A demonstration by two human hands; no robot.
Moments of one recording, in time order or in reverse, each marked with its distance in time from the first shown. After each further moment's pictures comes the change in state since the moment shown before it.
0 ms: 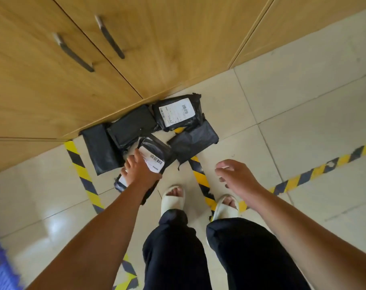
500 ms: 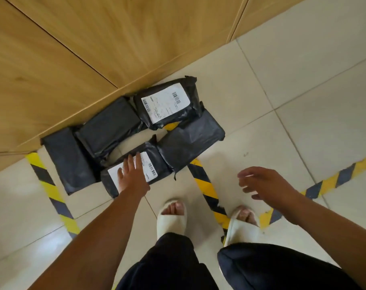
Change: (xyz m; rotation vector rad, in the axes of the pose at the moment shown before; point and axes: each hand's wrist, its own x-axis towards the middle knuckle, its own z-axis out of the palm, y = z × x) left_hand 0.131 -0.021 0.142 0.425 -0.042 0.197; right_hand 0.130 0.101 -0.006 0.155 -0.016 0.086
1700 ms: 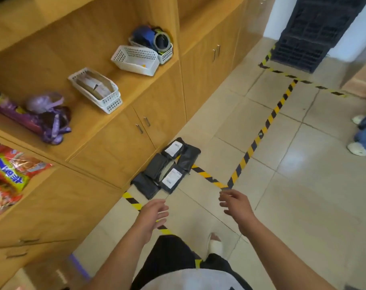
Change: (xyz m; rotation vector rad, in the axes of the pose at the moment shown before) left_hand -0.694 -0.290 -0.236 -1.251 -0.274 0.186; right_hand -0.714 0.113 0.222 0.747 0.385 -0.259
